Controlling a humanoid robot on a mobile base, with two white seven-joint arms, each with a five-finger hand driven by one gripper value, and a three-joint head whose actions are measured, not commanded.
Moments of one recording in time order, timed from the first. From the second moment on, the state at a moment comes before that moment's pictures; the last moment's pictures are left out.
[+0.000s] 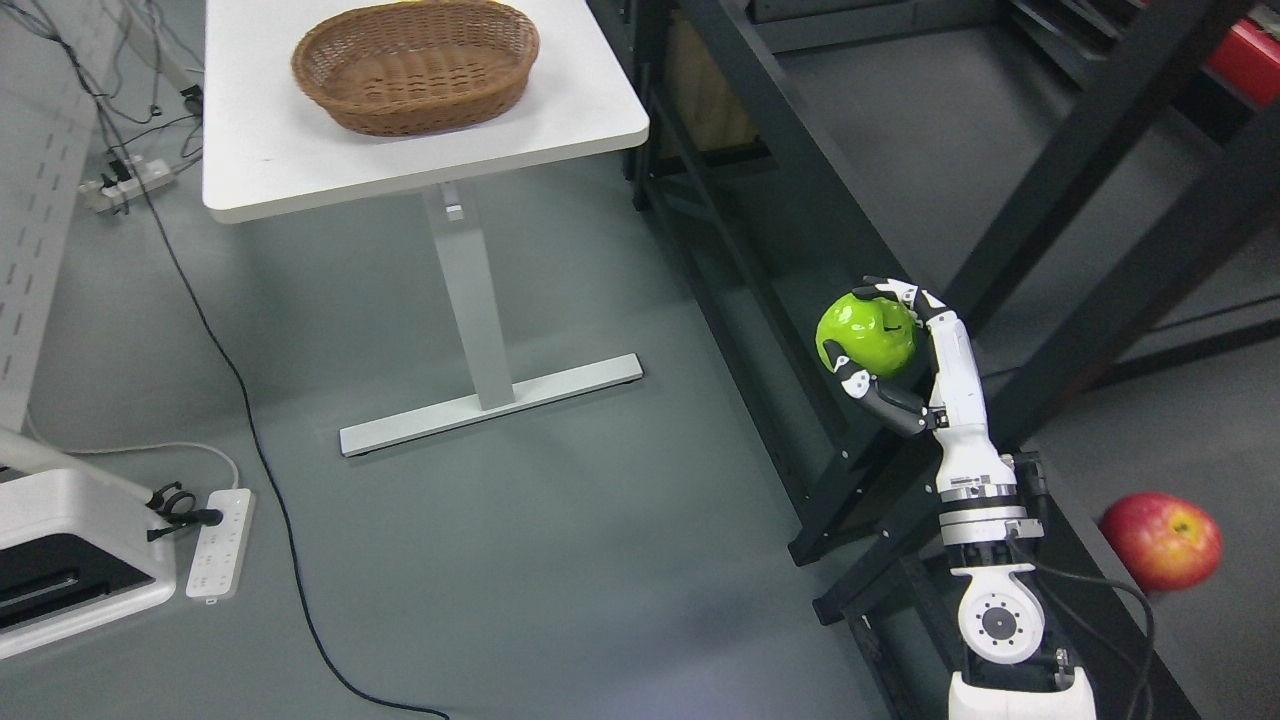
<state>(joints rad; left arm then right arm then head) -0.04 0.00 0.07 -0.10 0.04 -0.06 -0.14 0.04 0.00 -0.04 -1.72 0.47 -0.26 0.10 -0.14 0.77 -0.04</state>
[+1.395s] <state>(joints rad) -0.04 0.00 0.07 -0.10 0.04 -0.06 -0.14 0.06 0.00 -0.20 -1.72 0.46 -0.25 0.12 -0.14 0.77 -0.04</state>
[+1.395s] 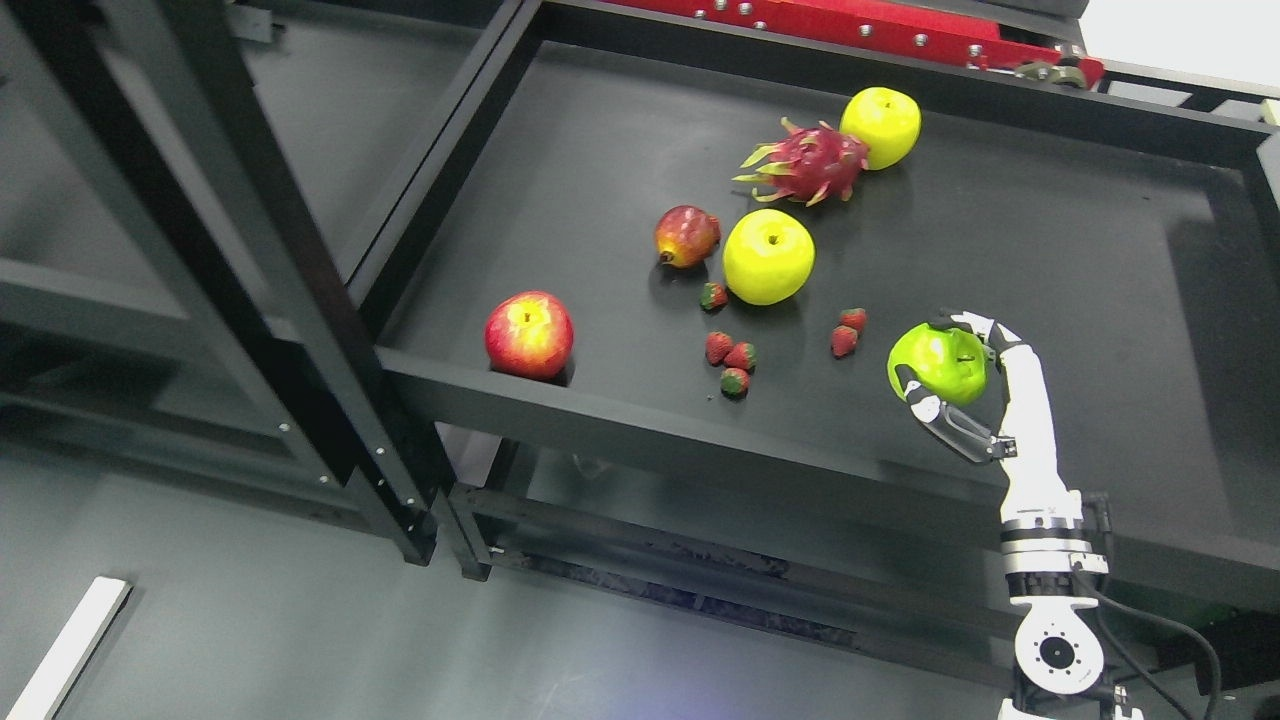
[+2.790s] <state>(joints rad) -0.04 0.00 0.07 -0.10 0.04 -0.06 -0.14 -0.09 0.00 -0.24 -1.52 0.45 -0.08 0.13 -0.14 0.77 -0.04</state>
